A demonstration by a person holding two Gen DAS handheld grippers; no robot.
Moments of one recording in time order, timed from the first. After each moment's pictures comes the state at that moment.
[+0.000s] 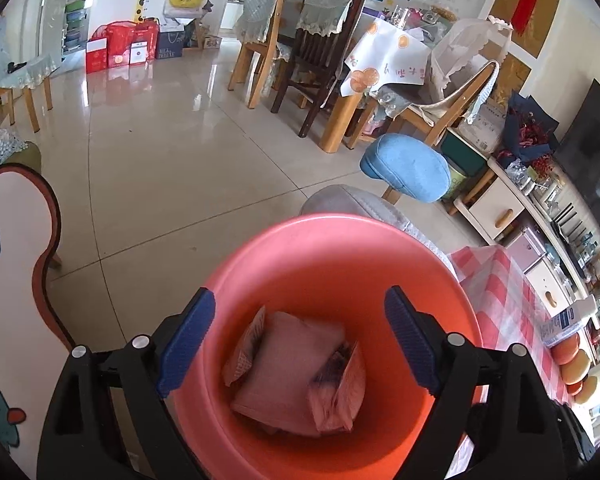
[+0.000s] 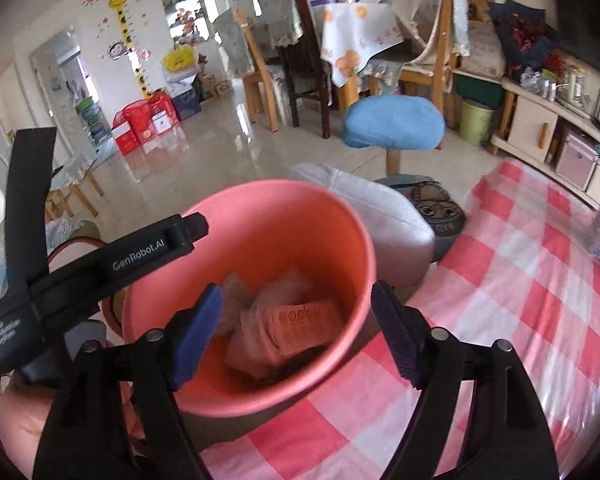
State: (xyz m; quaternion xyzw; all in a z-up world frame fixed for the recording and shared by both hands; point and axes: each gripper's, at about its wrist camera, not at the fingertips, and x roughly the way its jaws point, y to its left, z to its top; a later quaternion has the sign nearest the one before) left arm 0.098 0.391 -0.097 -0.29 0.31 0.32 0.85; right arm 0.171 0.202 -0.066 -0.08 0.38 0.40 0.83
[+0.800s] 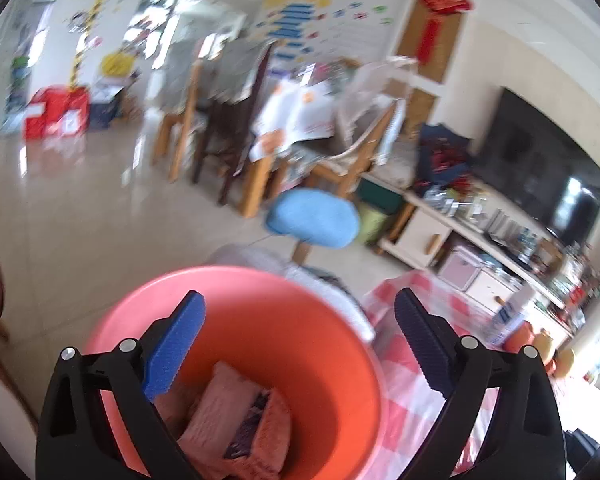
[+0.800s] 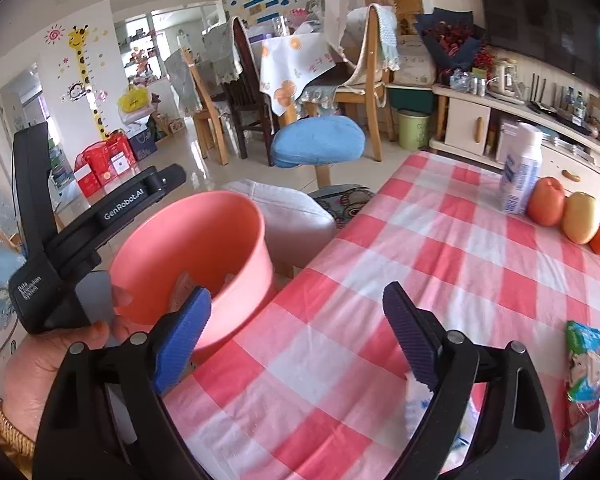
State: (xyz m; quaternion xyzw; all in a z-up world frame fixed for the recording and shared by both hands) left arm 0.111 0.318 -0.069 -0.21 0.18 0.20 0.94; right arm 0.145 0.092 -0.051 -0.03 0.34 0.33 0.88
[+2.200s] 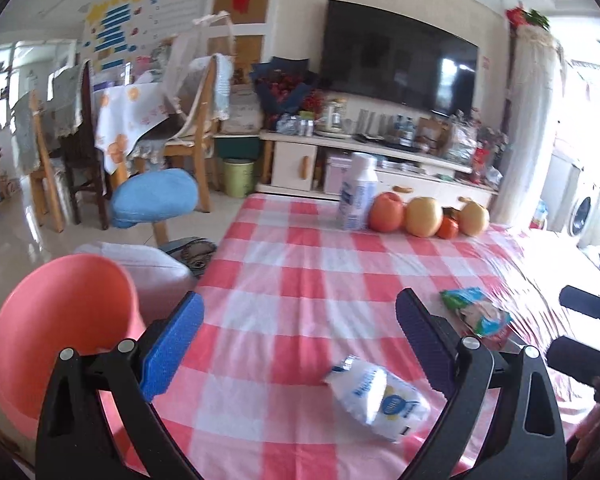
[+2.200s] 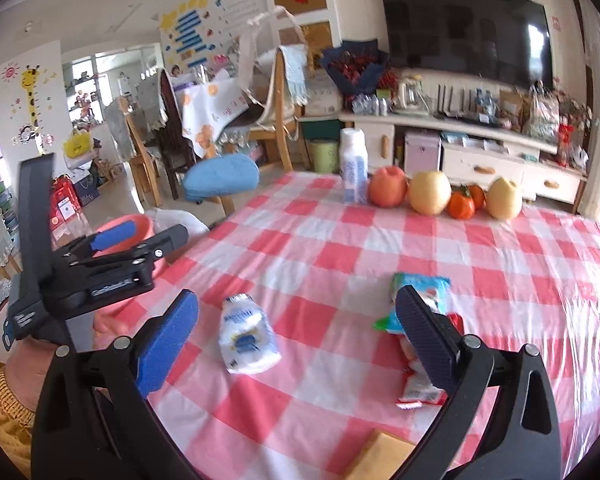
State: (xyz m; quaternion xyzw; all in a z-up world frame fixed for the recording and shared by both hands) left arm 0.119 0.129 -0.066 -0.04 0.25 -0.02 0.97; right arm 0.101 -0.101 -0.042 0.00 0.30 0.21 0.93
